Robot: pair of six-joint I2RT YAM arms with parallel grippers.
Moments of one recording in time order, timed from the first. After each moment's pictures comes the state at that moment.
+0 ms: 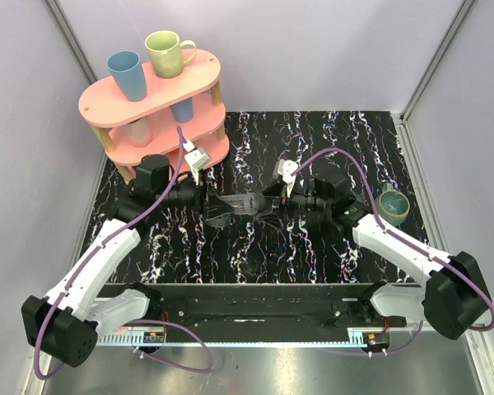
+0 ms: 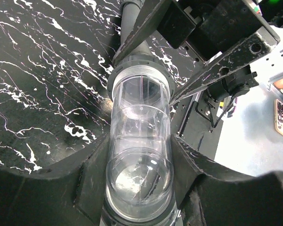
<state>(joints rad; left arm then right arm) -0.40 1.02 0.92 -0.34 0.82 -0.16 0.61 1.23 0.79 0.20 -0.70 -0.12</state>
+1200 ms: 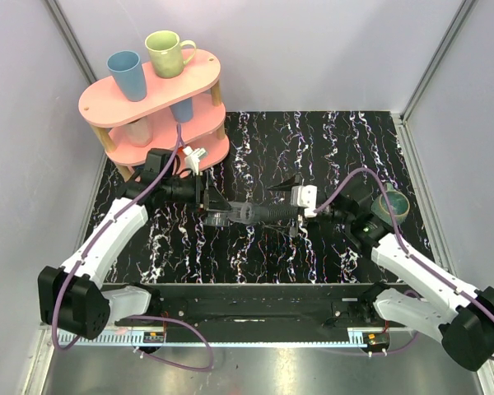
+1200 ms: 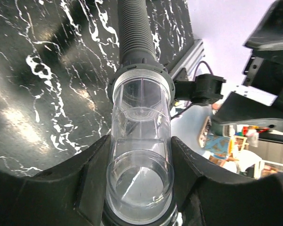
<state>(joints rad) -0.30 1.20 1.00 -0.56 0.86 -0.44 0.61 0.98 0.70 0.24 -0.81 -0.44</state>
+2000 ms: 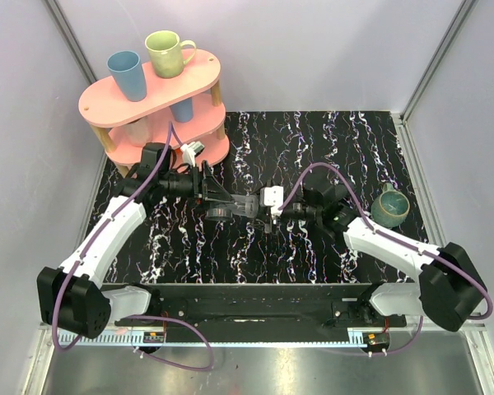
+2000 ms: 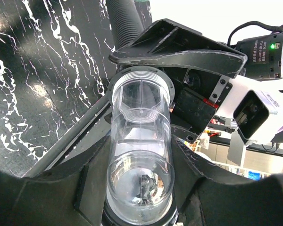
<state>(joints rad) -0.29 1.21 1.04 -0.52 0.97 -0.71 0.72 1.27 0.75 0.28 -0.71 -0.56</state>
